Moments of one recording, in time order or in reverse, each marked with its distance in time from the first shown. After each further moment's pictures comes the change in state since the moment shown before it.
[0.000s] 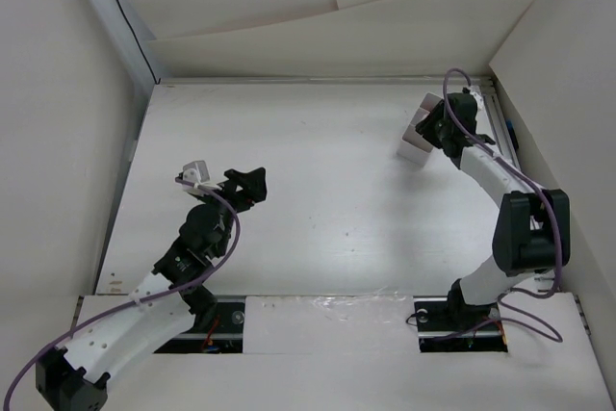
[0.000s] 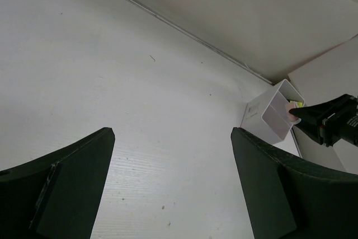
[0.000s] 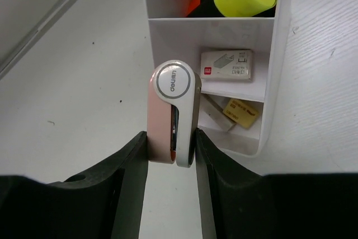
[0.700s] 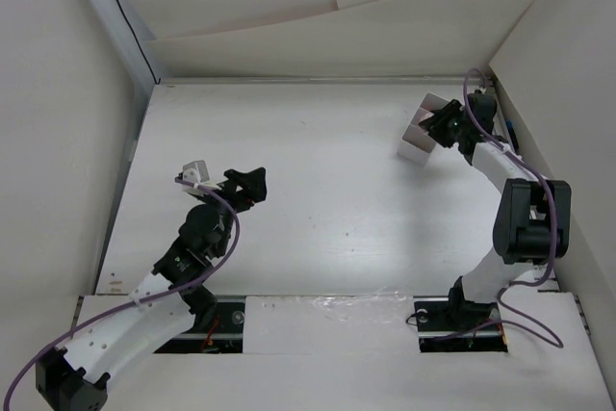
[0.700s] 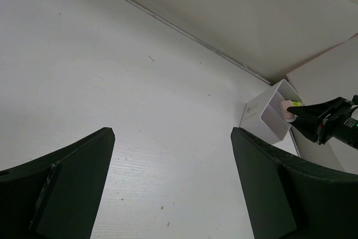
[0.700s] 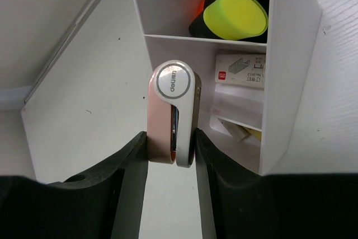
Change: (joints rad) left arm 0.000 -0.005 0.000 0.002 0.004 0.000; right arm -0.143 0.087 0.005 0.079 -0.341 0.076
